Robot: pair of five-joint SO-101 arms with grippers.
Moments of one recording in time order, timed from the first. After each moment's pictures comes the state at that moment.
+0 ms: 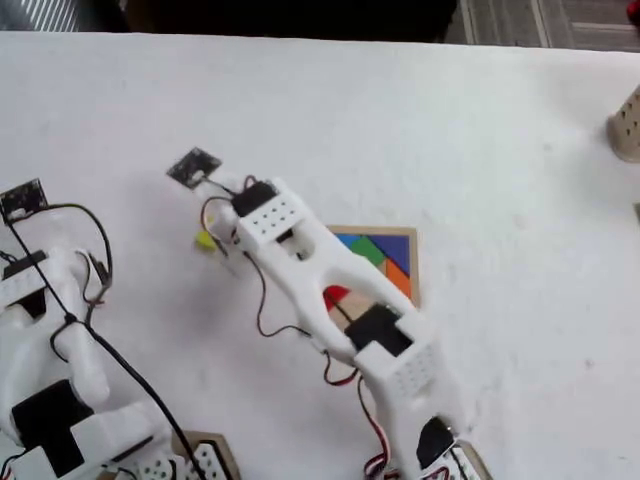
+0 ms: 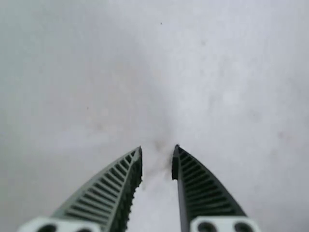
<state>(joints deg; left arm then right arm) -37.8 -9.5 48.2 45.1 -1.5 -44.2 27.9 -11.3 68.5 13.2</state>
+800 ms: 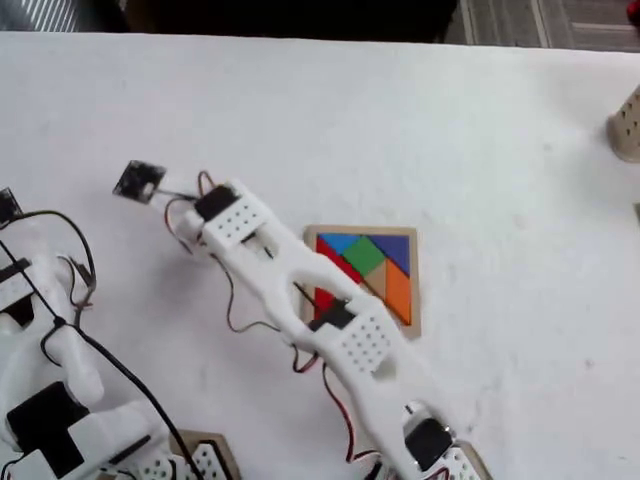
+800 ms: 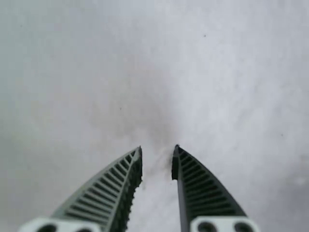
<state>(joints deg) -42.1 -9.5 48.2 43.6 1.0 -45.6 50.6 -39.6 68.0 27.1</state>
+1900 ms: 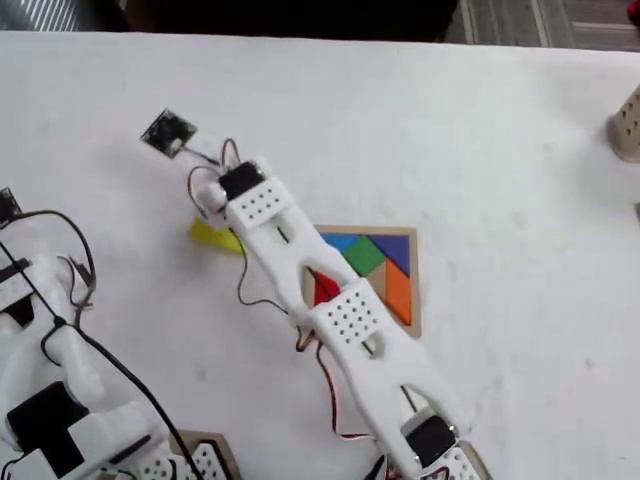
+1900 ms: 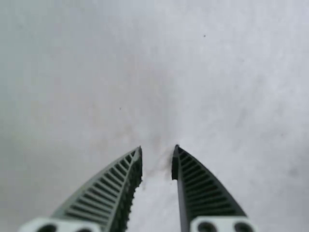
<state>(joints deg) -42.1 -9.5 48.2 43.6 1.0 -41.3 69.7 -70.2 69.1 21.1</state>
